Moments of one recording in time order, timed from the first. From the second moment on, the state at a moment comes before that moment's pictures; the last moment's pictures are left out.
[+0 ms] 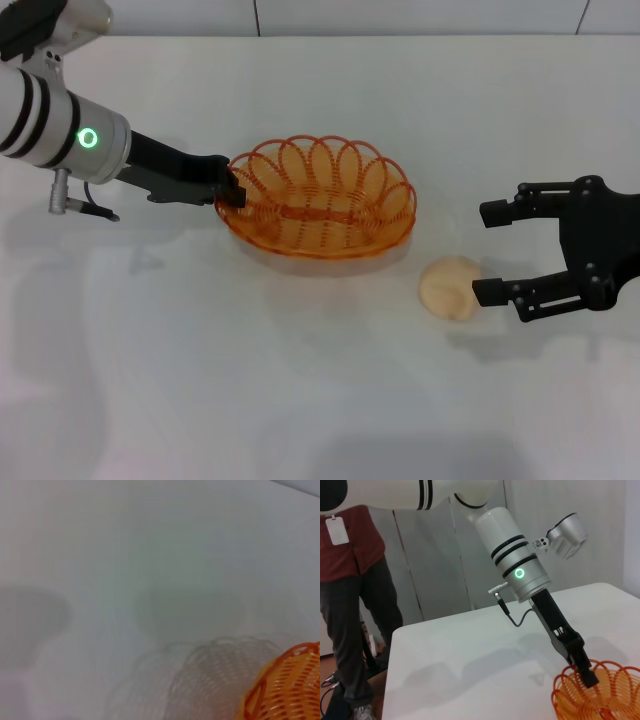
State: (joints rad) left arm -0.84 -2.05 0.80 0.67 2.55 1.31 -2.65; right arm 0.28 2.01 -1.18 -1.38 -1.74 -1.67 1.77
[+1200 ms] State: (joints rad) left arm -0.83 -2.06 0.81 0.65 2.52 1.32 -2.64; right arm 0.29 2.01 -1.18 -1.37 -1.74 -1.68 1.77
